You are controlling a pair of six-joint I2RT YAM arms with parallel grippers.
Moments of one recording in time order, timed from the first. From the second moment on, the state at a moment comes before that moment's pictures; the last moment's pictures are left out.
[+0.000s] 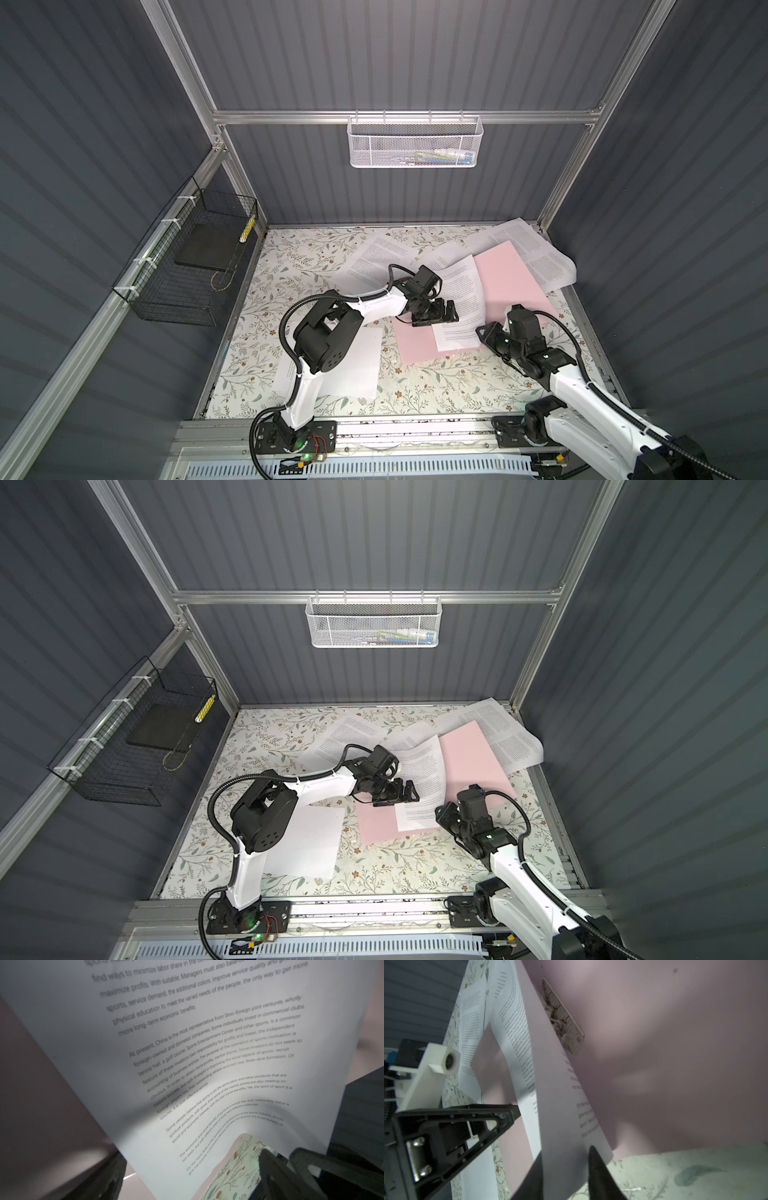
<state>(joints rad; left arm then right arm) -0.83 2.08 1.46 -0.37 0.43 -0.73 0.29 0.87 0.34 -0.25 -0.13 0.91</state>
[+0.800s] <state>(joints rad) -0.83 2.04 1.55 -0.43 0.48 -0.71 0.15 0.89 0.45 -0.42 -0.05 0.77</state>
